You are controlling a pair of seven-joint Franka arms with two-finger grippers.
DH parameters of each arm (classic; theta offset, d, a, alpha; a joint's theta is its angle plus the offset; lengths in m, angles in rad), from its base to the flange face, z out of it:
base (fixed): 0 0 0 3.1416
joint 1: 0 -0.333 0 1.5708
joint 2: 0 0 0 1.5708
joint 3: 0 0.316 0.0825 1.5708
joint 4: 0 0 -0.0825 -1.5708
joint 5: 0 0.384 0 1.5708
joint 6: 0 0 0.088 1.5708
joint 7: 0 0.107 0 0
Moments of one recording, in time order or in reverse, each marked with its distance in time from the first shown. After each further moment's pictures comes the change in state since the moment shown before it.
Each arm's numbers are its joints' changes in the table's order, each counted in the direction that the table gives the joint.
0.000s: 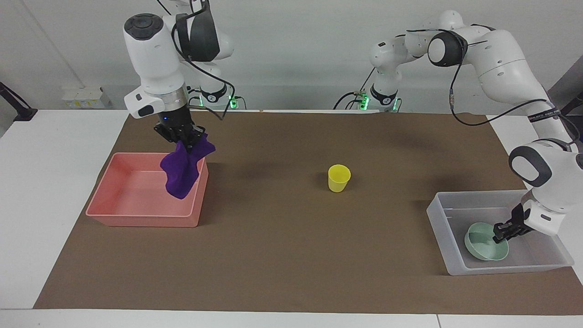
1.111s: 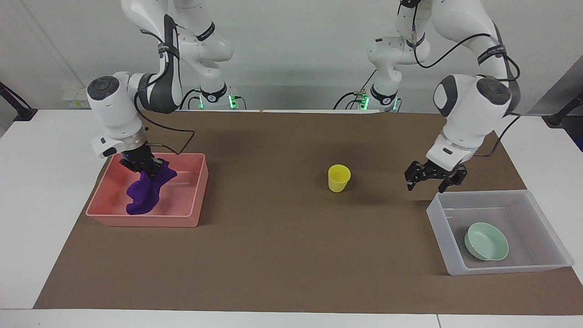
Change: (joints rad) left arm 0.402 -0.531 -0.023 -0.526 0.000 -0.009 -0.251; right arm 0.230 0.065 0.001 -0.346 0.000 0.431 -0.261
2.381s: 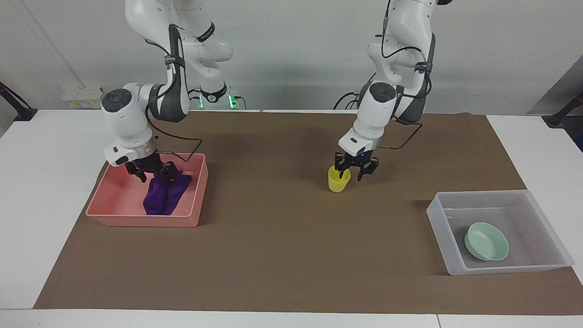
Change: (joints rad) left arm 0.280 -0.073 0.000 -0.381 0.000 0.356 -0.211; right arm -0.008 0.034 0.029 0.037 0.001 -0.011 0.050
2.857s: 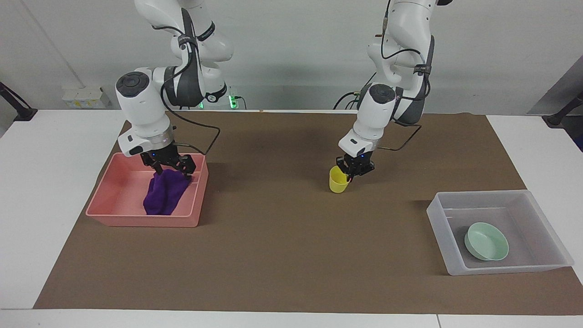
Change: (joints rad) left arm -0.001 0.000 0.014 -0.001 0.000 0.013 0.000; right arm -0.009 -0.034 0.133 0.097 0.000 -0.137 0.217
